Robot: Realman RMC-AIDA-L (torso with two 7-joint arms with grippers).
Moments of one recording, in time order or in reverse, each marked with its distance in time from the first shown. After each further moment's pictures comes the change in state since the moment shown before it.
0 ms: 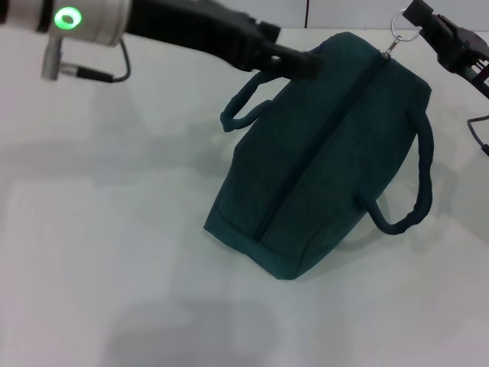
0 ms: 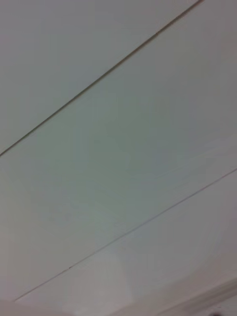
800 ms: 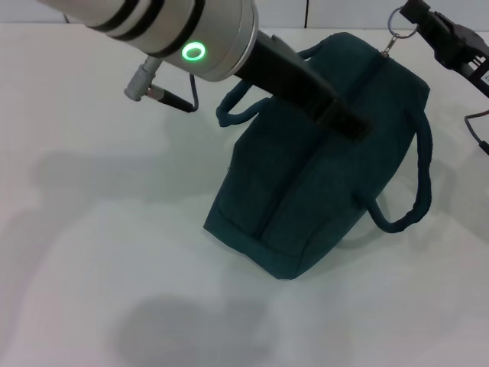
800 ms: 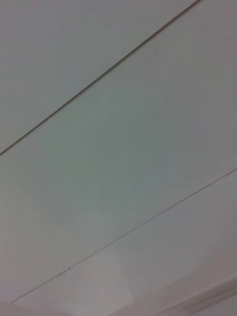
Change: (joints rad) left arm -0.077 -0.006 0.391 0.218 0.305 -0.040 -0.375; right arm 0.009 0.000 0.000 0.000 0.000 0.008 0.004
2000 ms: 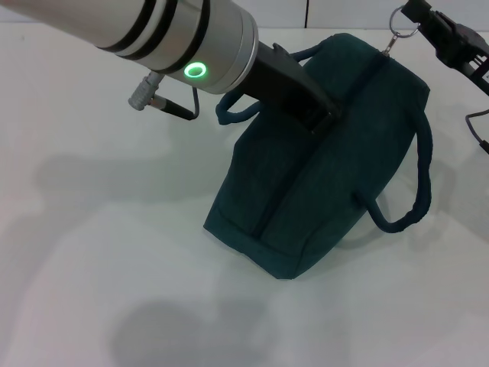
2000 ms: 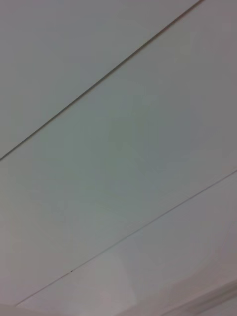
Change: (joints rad) left arm 0.039 -0.001 0.043 -0.016 0.014 -0.065 0.087; right arm 0.000 0.000 0.005 0.000 0.000 0.001 0.012
